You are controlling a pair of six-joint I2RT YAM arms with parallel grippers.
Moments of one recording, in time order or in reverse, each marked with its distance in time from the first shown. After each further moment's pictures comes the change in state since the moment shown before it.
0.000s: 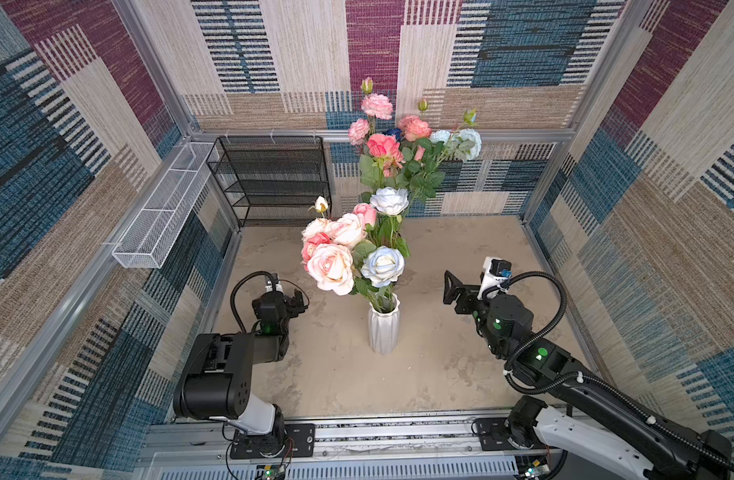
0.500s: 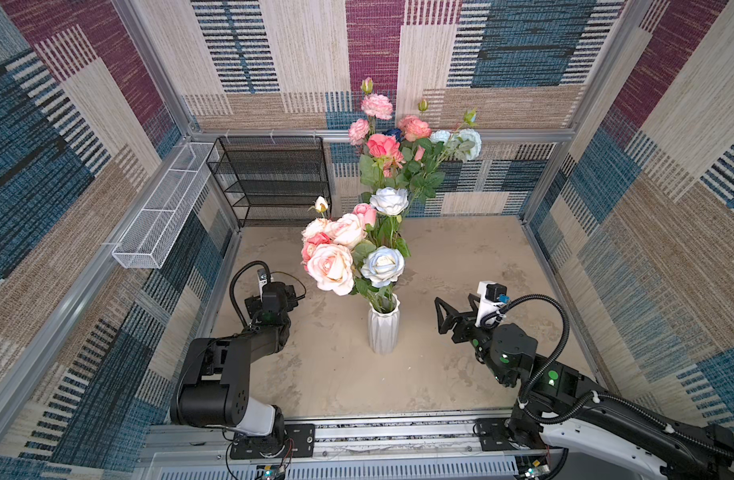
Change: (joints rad) left arm -0.009 -0.042 0.079 -0.216 -0.192 -0.058; right arm 0.265 -0.138 -0.087 -0.093 0.109 0.108
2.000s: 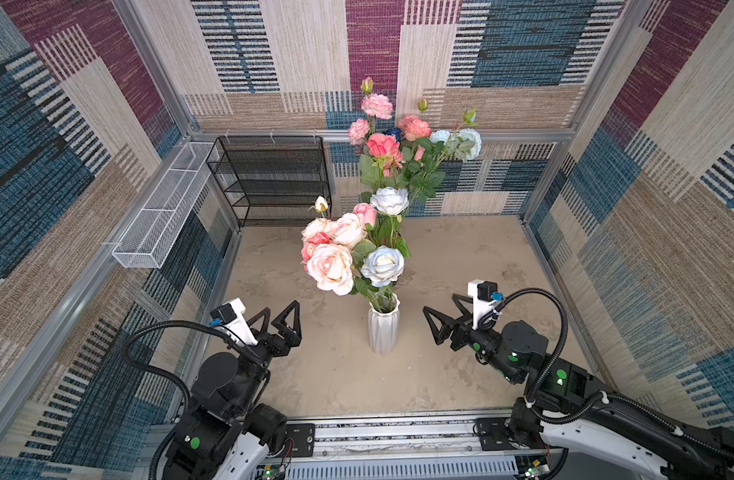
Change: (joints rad) left arm -0.432 -1.252 0.141 -1.004 0.173 -0.518; right arm 0.021 -0.048 0.040 -0.017 -0.247 -0.029
